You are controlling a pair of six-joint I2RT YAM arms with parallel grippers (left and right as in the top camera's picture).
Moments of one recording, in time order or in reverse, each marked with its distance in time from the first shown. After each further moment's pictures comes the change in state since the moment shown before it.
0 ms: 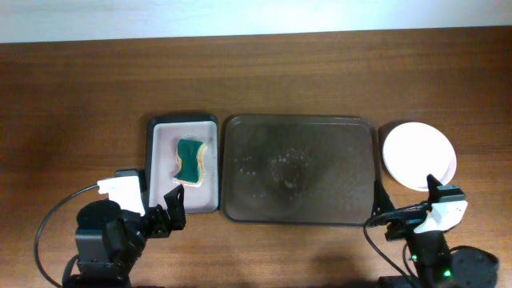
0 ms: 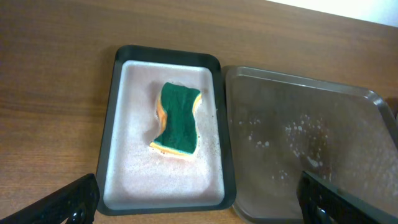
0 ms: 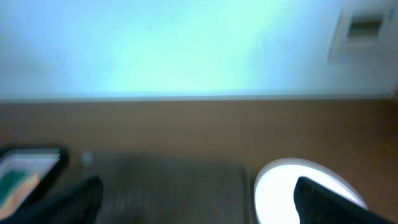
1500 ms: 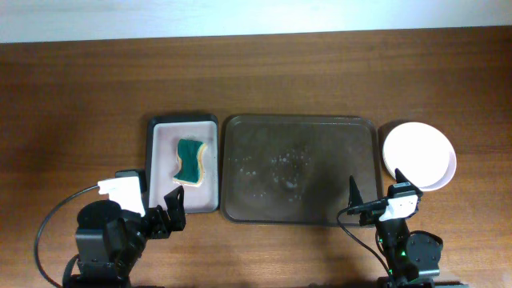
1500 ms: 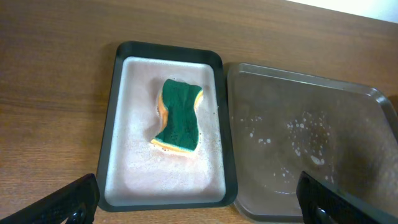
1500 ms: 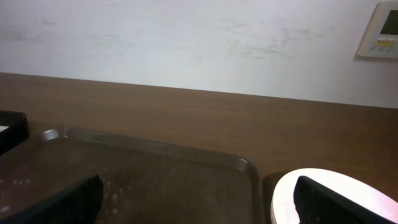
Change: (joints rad) left arm 0.000 0.000 -0.001 -0.011 -0.003 0.000; right arm 0.032 -0.125 -0.543 0.462 0.003 -0.098
